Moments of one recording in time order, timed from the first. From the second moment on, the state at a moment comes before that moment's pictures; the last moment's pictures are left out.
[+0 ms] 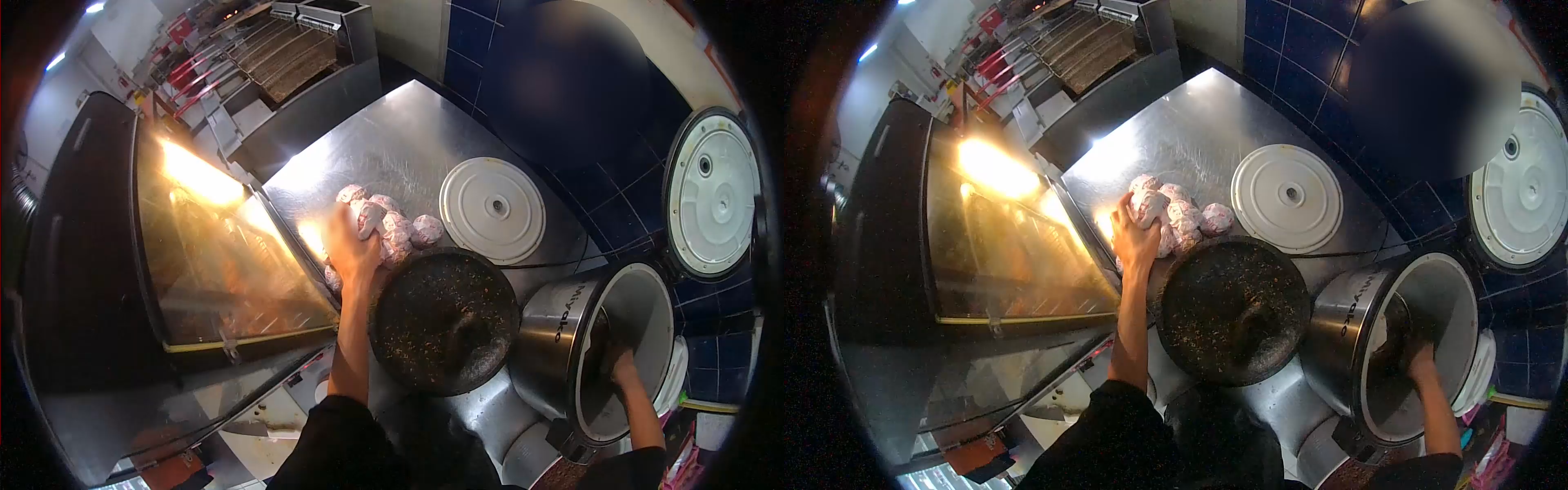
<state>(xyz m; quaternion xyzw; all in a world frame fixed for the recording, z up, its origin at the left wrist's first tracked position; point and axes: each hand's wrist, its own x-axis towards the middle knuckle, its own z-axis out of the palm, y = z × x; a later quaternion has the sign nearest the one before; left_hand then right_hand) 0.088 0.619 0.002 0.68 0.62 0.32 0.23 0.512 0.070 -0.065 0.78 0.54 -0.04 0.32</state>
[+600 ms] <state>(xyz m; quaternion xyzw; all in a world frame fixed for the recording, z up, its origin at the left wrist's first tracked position) 0.031 0.467 0.040 0.54 0.37 0.65 0.38 0.183 0.459 0.103 0.68 0.52 -0.31 -0.42</state>
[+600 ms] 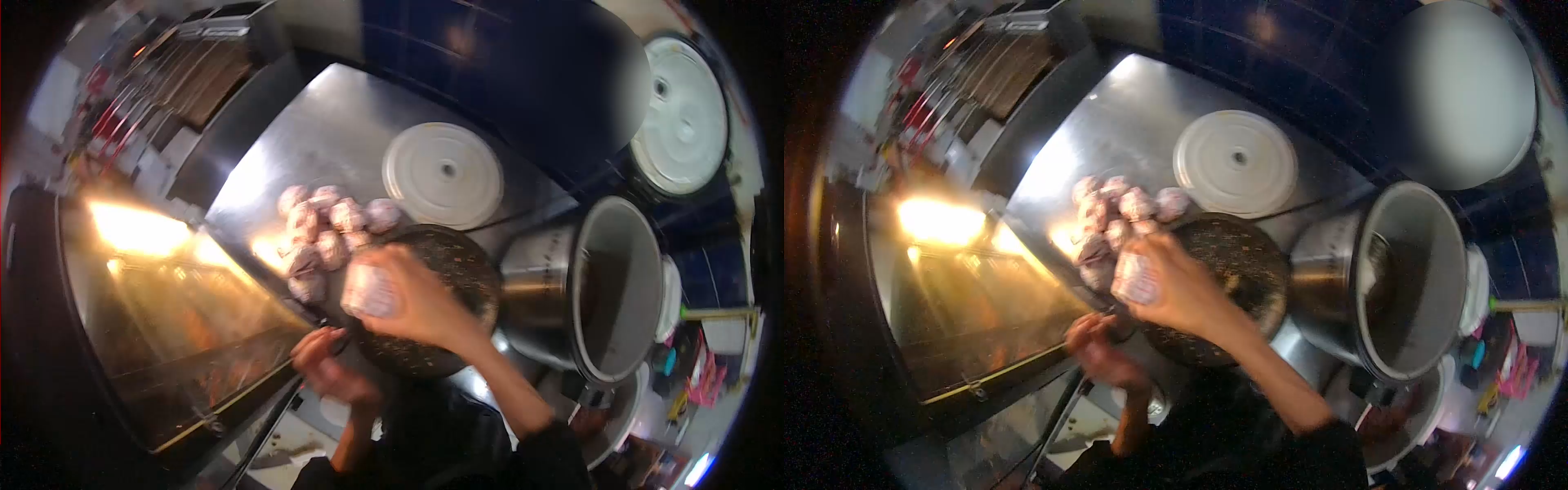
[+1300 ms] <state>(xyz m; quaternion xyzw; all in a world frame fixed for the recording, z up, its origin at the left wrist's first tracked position) 0.377 0.267 0.112 0.93 -0.28 -0.23 0.05 0.138 0.111 0.046 0.73 0.38 -0.31 -0.47</state>
